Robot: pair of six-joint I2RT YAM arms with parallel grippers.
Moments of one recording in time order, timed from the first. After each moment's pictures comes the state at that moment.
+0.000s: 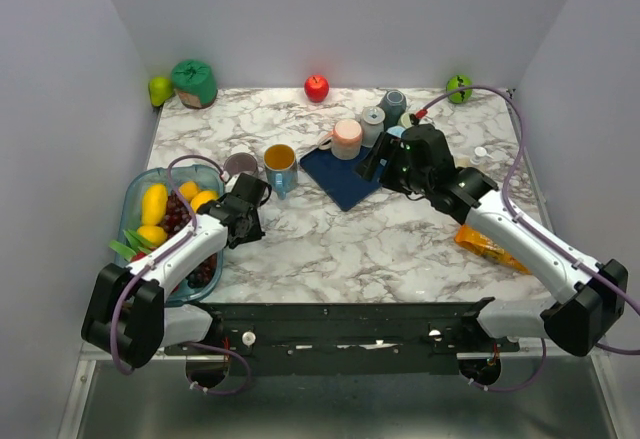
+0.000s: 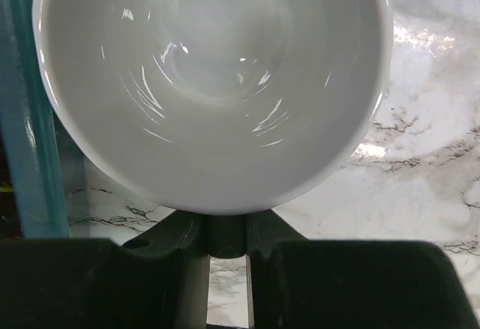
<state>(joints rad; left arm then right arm) -0.44 1.23 0.73 -0.60 -0.24 -0.61 0.65 1.27 1.18 -0.47 0.13 0.78</state>
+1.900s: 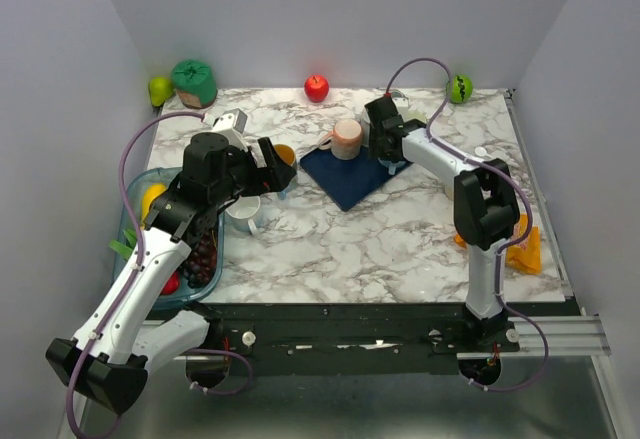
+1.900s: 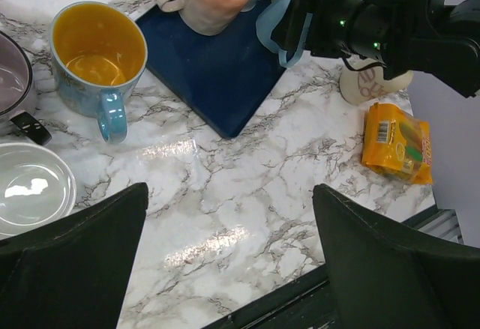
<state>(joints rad) -0.42 0.98 1.10 -0.54 0.14 -0.54 0.45 2.05 1.62 -0.53 0.45 0.40</state>
